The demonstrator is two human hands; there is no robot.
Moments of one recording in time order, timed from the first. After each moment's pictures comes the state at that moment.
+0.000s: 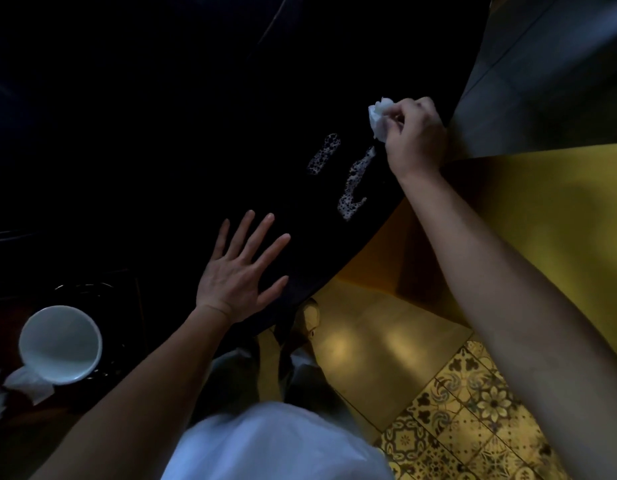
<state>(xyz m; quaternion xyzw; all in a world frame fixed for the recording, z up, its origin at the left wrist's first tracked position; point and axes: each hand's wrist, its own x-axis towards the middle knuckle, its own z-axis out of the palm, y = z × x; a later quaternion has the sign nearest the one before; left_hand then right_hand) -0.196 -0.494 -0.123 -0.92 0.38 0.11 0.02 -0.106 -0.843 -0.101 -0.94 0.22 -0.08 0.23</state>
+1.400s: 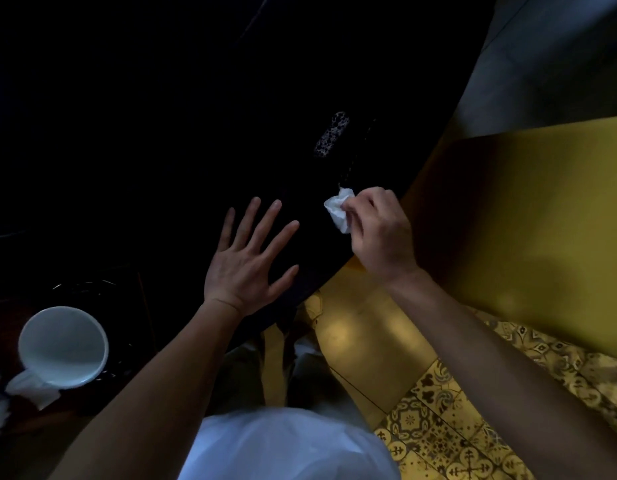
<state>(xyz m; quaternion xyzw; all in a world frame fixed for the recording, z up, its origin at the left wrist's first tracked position) -0.197 -0.492 -0.125 -0.92 0.38 0.11 0.00 -0.236 -0.738 -0.101 -0.98 0.07 -0.04 0.20</state>
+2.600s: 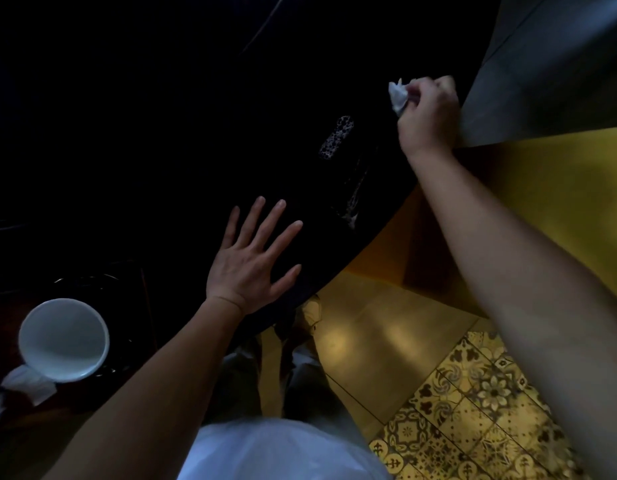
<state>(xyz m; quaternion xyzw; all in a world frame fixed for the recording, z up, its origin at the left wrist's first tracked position) -0.197 -0.493 -0.123 -0.92 0.38 0.11 0.01 -0.098 -0.832 -0.102 -0.94 0.28 -0.08 0.19</state>
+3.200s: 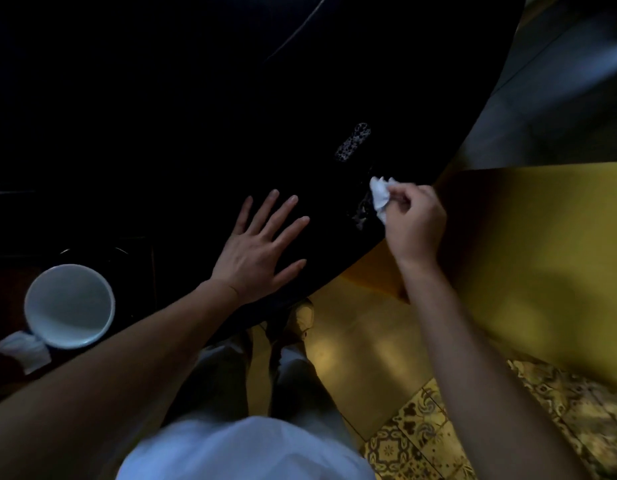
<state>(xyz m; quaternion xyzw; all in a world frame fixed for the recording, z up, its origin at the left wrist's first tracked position) -0.197 -0.489 -0.114 -0.92 0.38 0.10 -0.01 -0.218 -0.753 -0.085 -0.90 0.29 -0.08 0.31</state>
